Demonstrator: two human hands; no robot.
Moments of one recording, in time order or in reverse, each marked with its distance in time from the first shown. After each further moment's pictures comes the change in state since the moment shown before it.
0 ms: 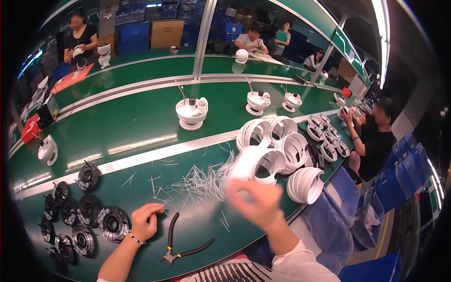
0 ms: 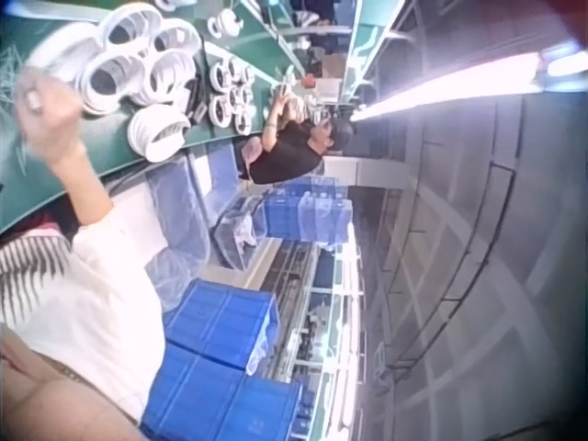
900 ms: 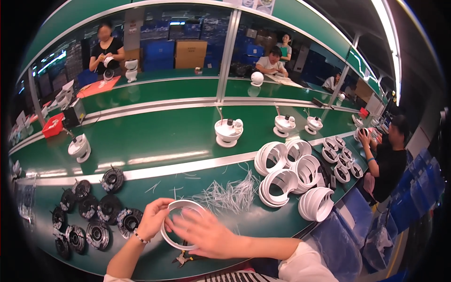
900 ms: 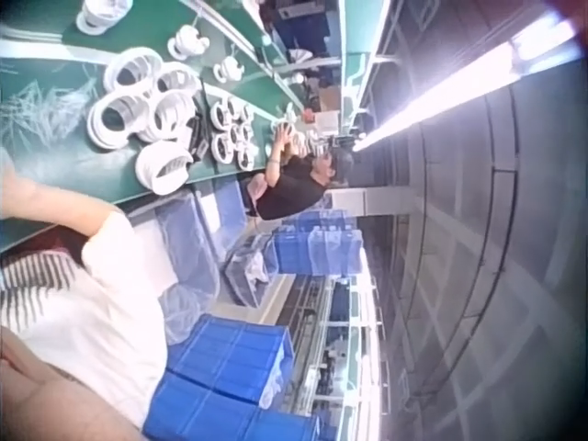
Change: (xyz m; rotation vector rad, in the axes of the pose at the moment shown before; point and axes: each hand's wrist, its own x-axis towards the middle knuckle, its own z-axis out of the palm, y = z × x) left_hand 0.029 0.031 -0.034 -0.693 -0.135 -0.631; right_hand -0.014 -0.061 0.056 0.246 -0.540 -0.419
